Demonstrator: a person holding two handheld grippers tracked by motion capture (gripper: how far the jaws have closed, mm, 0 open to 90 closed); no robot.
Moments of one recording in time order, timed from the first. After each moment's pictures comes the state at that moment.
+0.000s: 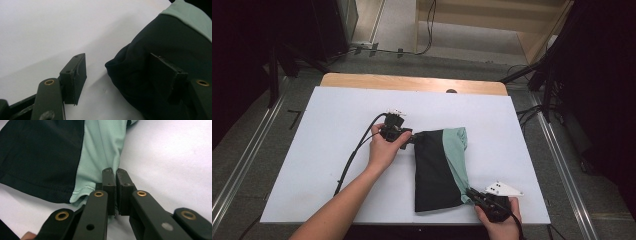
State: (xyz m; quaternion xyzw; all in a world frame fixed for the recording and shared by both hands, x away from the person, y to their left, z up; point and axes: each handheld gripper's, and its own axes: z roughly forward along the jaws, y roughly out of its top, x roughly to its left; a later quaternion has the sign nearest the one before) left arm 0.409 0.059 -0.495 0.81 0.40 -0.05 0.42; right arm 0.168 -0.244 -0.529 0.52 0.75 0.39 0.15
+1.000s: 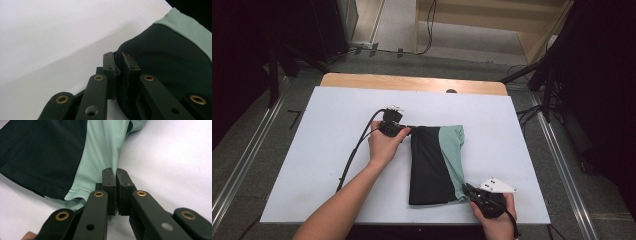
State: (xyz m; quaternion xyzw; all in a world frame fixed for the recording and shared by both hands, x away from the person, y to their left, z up) left arm 0.422 0.066 -0.485 0.81 0.40 -0.02 0.44; right arm 0.179 -0.231 -0.526 0.50 0.75 0.39 0.17
